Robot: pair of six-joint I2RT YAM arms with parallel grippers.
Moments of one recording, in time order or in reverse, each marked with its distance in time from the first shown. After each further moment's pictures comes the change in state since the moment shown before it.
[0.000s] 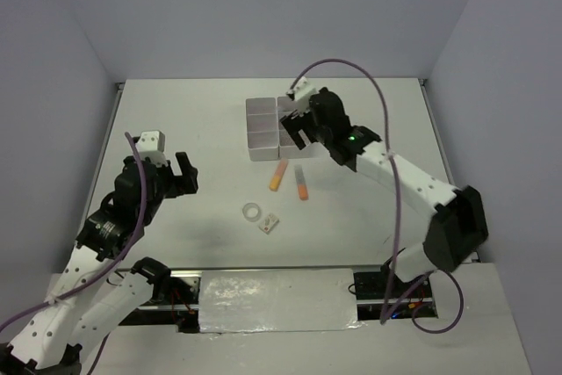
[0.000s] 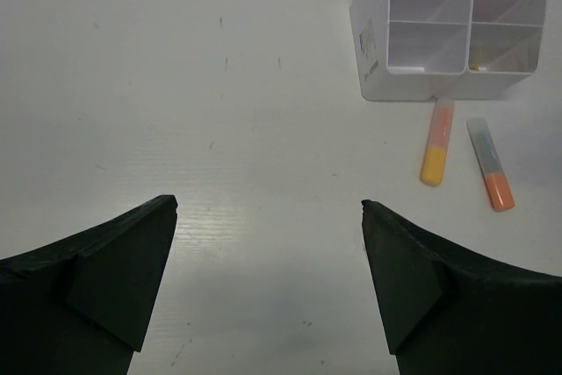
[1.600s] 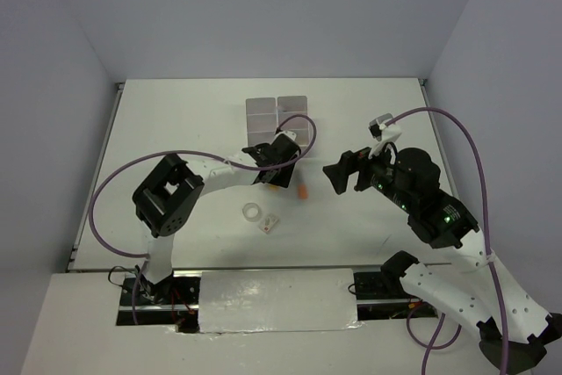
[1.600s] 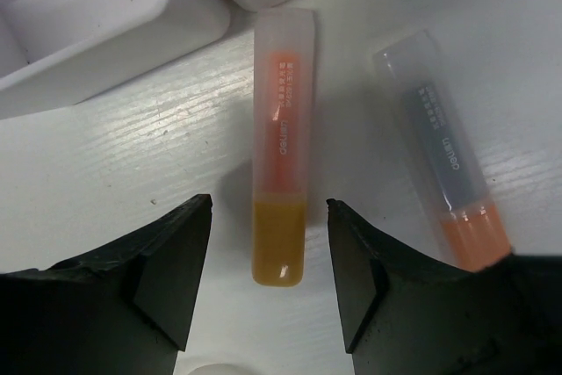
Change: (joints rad) left arm -0.353 1.335 0.489 0.271 0.034 -0.053; right arm -0.016 -0.875 -0.314 -0.266 -0.219 0.543
